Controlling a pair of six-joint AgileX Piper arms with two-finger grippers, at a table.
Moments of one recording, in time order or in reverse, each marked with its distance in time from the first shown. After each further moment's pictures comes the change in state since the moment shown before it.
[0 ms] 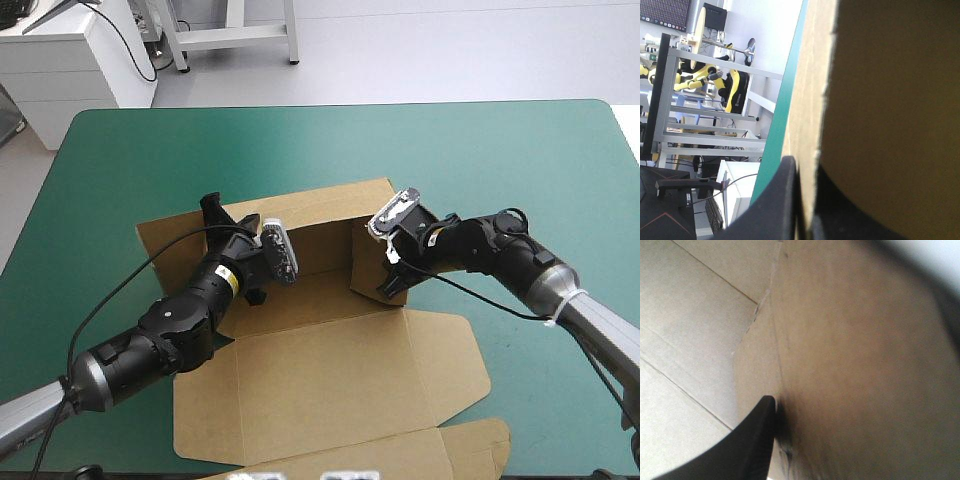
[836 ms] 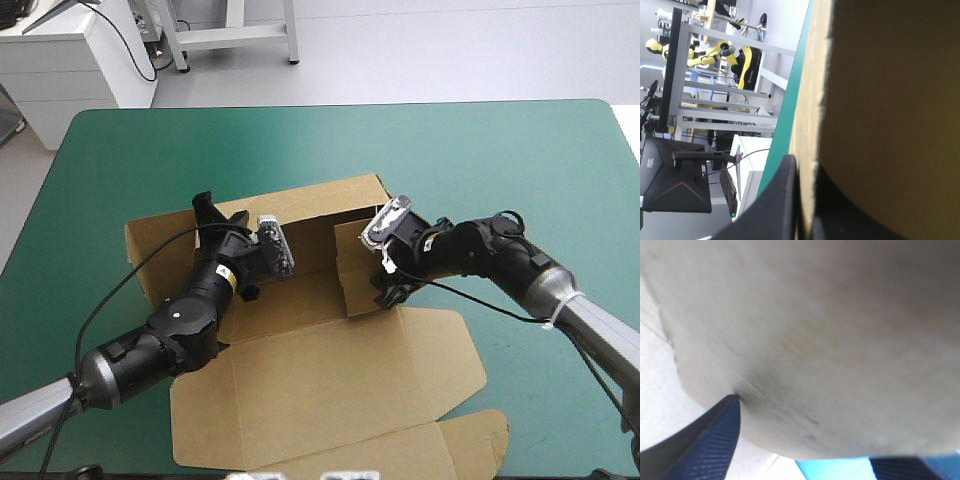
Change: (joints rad) left arm -0.001 0.020 0.000 0.091 0.116 -0.089; right arm 0.012 -0.011 0.004 0.030 0.026 -0.076
